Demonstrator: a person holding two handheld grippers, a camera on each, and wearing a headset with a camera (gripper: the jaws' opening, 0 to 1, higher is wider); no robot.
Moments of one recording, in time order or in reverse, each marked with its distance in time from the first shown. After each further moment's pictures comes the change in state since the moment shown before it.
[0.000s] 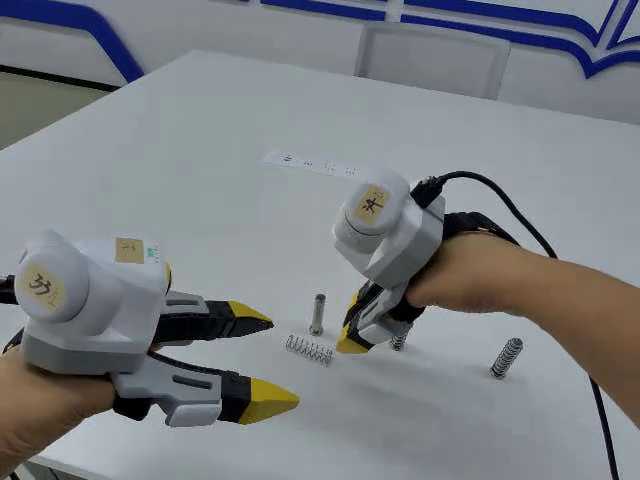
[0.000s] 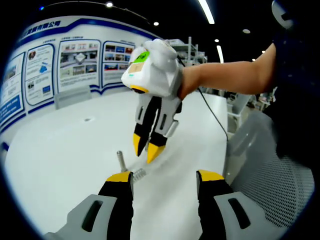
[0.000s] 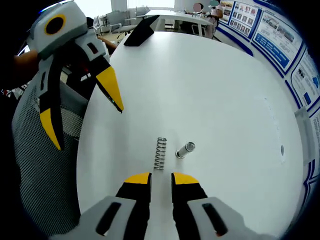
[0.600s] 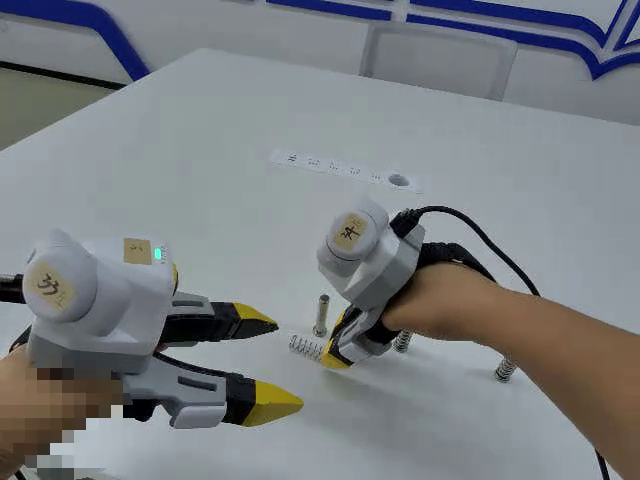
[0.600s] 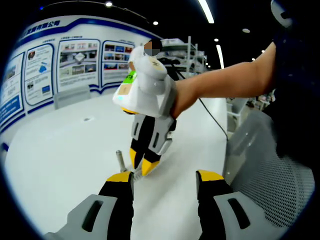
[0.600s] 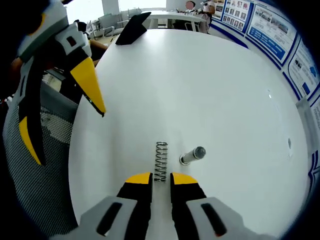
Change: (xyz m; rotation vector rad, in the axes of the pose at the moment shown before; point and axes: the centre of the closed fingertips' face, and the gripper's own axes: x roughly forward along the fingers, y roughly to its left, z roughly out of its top) left arm 0.001 -0.001 -0.001 0.002 0.006 -0.003; right arm 0.030 0.000 0.000 0.066 -0.005 -0.006
